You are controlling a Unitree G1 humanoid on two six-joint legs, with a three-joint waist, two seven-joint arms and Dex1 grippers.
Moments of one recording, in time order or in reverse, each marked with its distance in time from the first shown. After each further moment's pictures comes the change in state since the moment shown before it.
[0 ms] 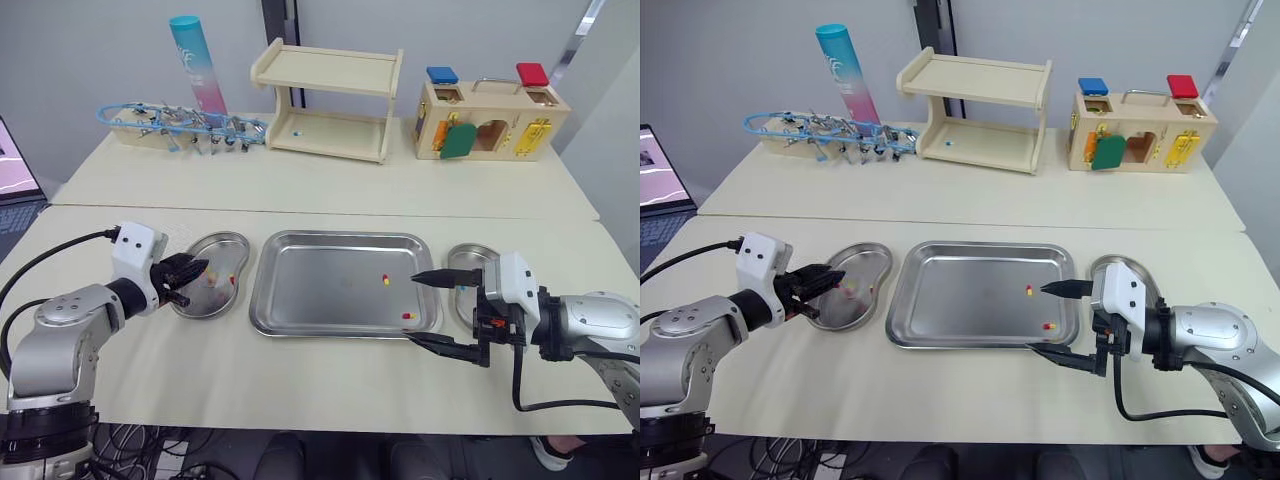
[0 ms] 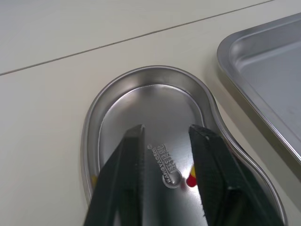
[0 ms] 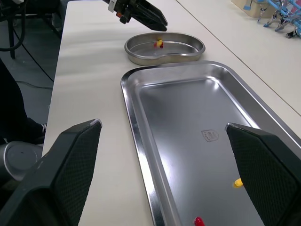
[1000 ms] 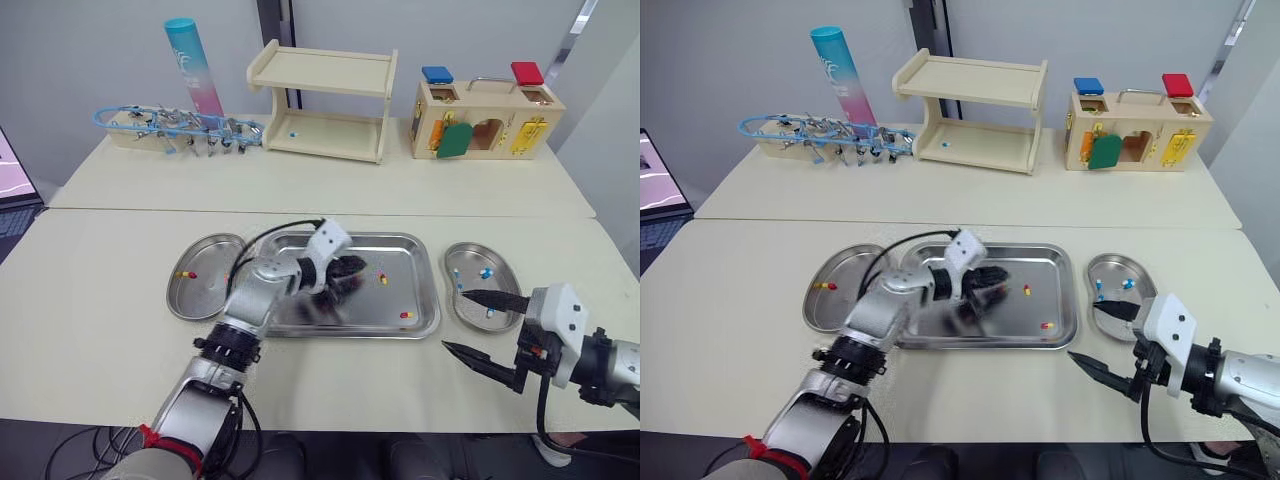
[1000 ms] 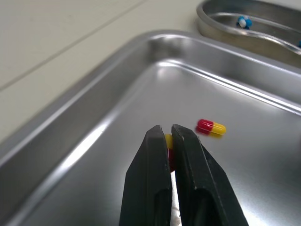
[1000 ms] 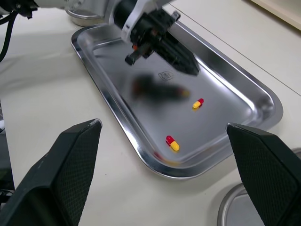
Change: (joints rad) left arm -0.453 -0.434 -0.528 0.350 0.214 -0.258 -0.127; right arm 0.344 0.028 -0.248 -0.114 -0.059 -0.013 -0.091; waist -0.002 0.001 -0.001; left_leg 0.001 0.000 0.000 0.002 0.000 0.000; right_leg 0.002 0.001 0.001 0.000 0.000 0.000
